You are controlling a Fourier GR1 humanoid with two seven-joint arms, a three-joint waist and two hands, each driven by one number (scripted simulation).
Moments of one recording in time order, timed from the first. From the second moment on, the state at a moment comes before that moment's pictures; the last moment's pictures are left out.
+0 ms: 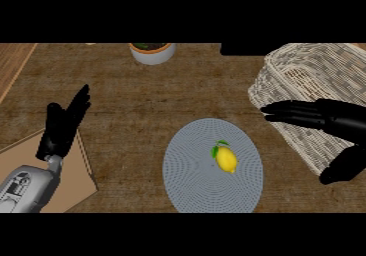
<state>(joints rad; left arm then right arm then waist) -0.26 0.46 -0.25 -1.33 0.21 0.24 0.19 -0.41 -0.77 0.29 -1.54 0.29 0.60 -0.53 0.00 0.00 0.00</state>
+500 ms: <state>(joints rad) -0.23 0.41 -0.21 -1.36 0.14 0.22 0.19 -0.40 -0.64 0.28 -1.42 0.40 0.51 -0.59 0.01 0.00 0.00</state>
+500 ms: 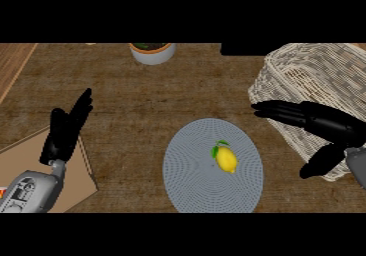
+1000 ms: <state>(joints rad) -0.24 0.35 -0.15 -1.34 0.08 0.17 0.20 -0.40 -0.51 0.29 -1.32 0.52 0.47 -0.62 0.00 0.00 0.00</state>
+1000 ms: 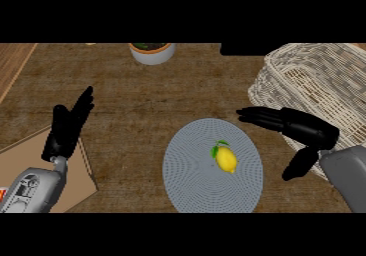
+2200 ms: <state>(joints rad) -0.23 0.28 -0.02 -1.36 -0.04 0.06 0.21 -0.42 -0.26 0.27 -1.11 0.79 0.38 -0.71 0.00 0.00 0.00</state>
